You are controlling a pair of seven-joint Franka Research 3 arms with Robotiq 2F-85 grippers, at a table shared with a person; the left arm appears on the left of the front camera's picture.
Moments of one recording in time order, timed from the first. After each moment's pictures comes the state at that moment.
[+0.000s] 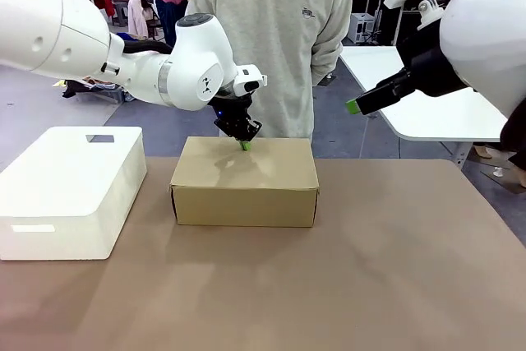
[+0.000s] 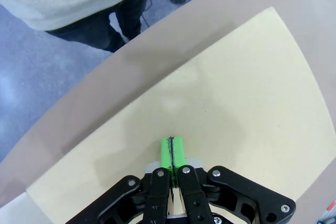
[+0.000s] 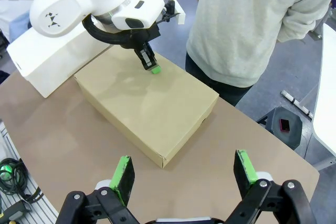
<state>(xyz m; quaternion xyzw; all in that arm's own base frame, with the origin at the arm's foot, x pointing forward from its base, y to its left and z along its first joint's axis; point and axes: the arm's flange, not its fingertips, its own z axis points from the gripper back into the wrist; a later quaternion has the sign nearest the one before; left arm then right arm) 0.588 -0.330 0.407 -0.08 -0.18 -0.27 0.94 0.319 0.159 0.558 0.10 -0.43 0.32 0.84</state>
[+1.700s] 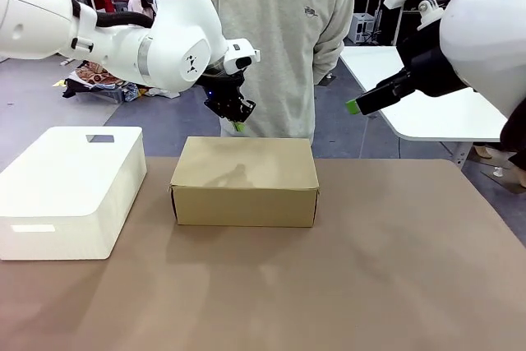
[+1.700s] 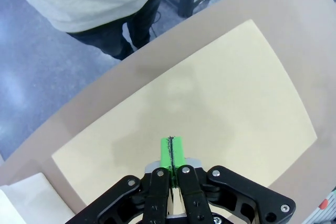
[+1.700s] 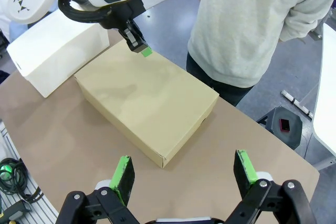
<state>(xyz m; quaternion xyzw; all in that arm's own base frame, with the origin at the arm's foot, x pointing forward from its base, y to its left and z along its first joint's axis) 0.559 -0.315 0.466 -0.07 -0.22 -0.26 0.94 0.319 0.159 0.558 0.10 -0.43 0.32 0.84</state>
